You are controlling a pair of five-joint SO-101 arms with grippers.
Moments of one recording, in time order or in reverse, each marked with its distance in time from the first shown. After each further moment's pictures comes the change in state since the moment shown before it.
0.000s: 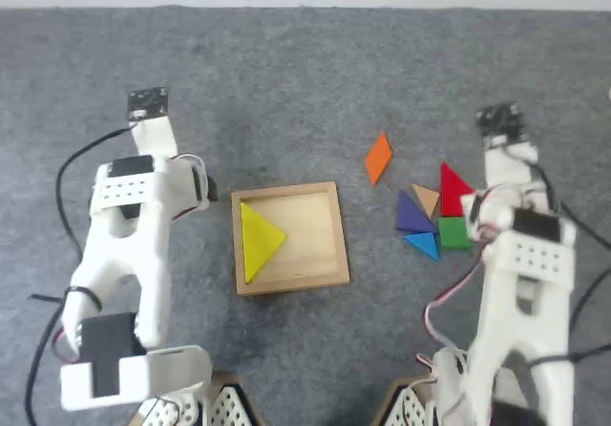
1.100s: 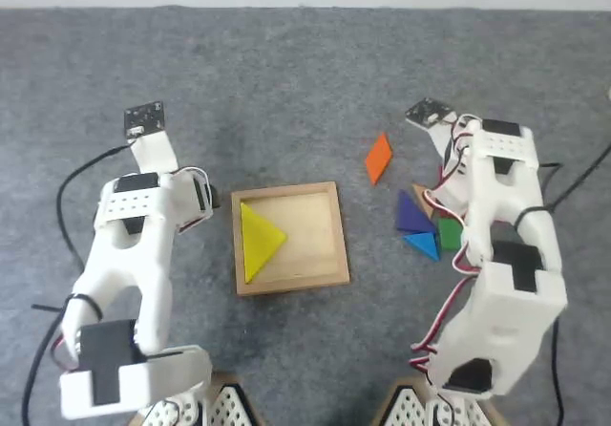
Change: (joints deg) left arm -1.1 -1.8 8.0 -8.0 2.6; right arm -6.3 50.5 -36.7 16.7 24.4
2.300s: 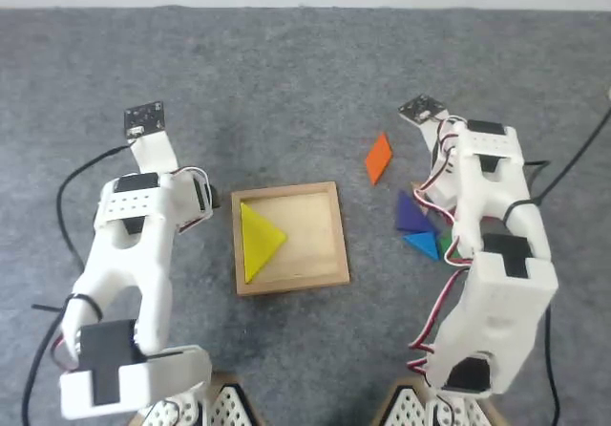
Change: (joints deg) left arm 0.0 0.0 0.0 0.0 0.0; right arm -2.9 6.2 -4.0 -4.1 -8.6
